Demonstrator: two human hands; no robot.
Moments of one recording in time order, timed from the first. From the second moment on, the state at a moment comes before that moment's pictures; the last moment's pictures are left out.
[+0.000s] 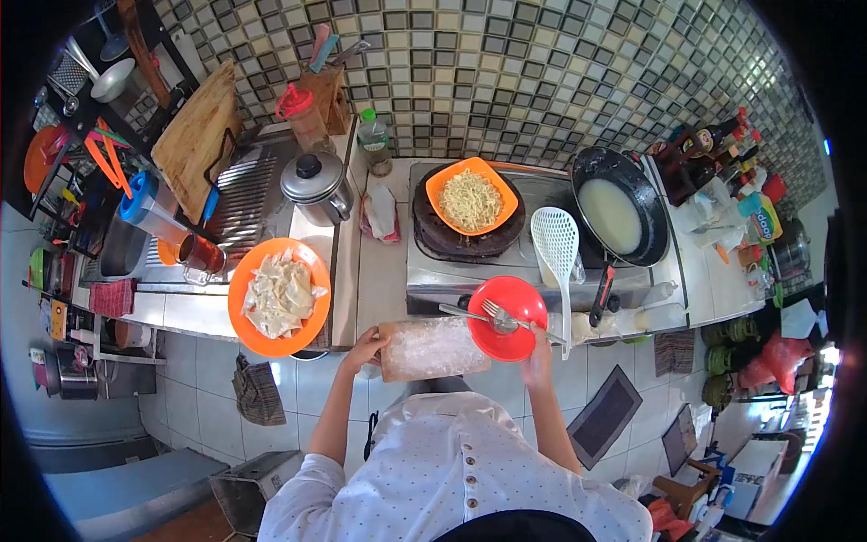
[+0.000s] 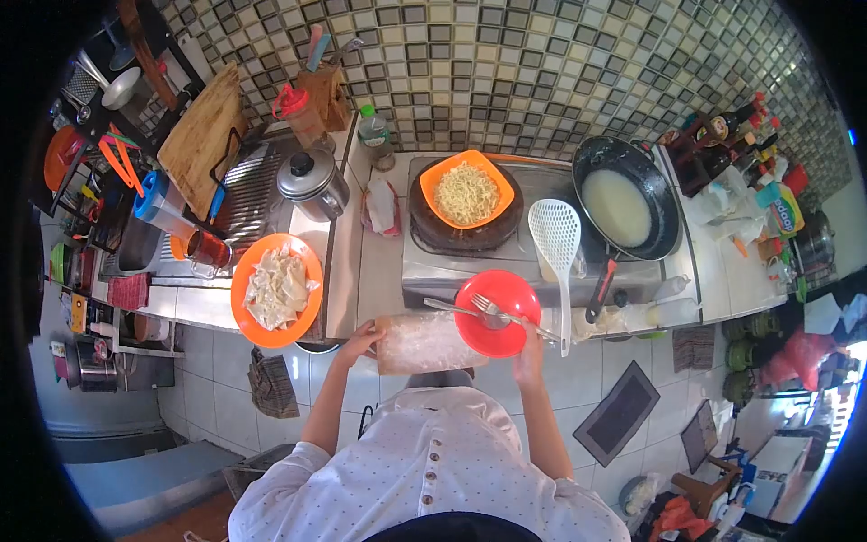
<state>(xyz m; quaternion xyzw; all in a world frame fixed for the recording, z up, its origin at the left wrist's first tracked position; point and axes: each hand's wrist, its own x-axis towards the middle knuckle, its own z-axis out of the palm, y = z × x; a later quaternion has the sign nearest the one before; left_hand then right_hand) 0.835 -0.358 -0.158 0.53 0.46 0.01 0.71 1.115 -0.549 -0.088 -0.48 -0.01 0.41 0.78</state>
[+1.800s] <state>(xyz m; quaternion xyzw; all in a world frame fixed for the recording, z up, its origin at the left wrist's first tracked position) 0.837 -0.342 -0.255 0.33 0.60 0.20 0.70 1.052 -0.490 -0.157 -0.59 -0.08 0.52 0.61</state>
